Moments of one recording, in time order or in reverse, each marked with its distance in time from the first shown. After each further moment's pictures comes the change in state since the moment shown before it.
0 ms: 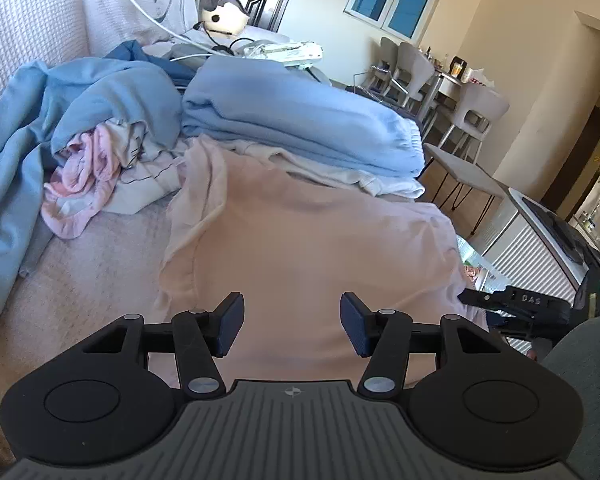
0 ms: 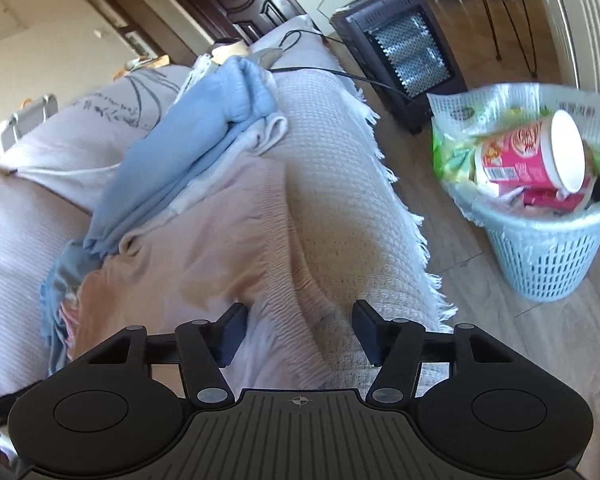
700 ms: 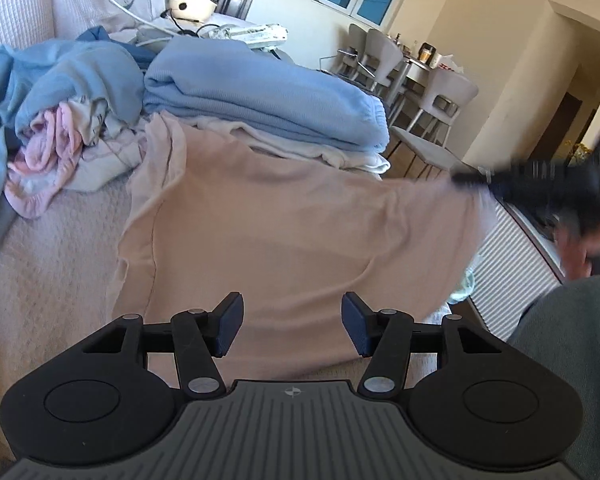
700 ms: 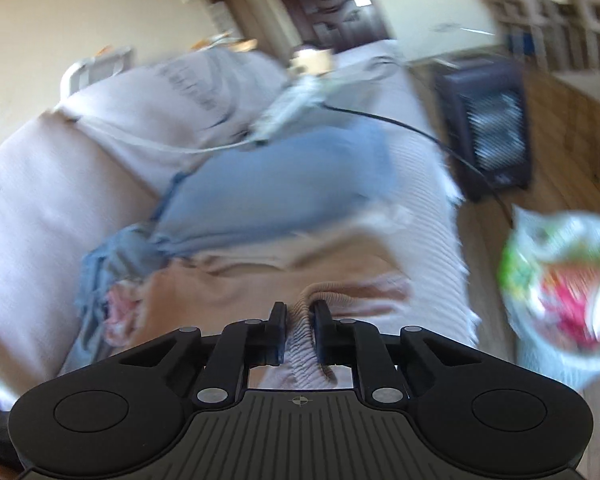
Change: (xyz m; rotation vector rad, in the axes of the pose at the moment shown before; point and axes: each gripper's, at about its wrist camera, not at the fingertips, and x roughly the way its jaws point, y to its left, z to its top) left arm 0.002 -0.001 -0.022 0.007 0.038 -0.109; right arm -0.030 0.121 0.065 -0.350 0.020 0.078
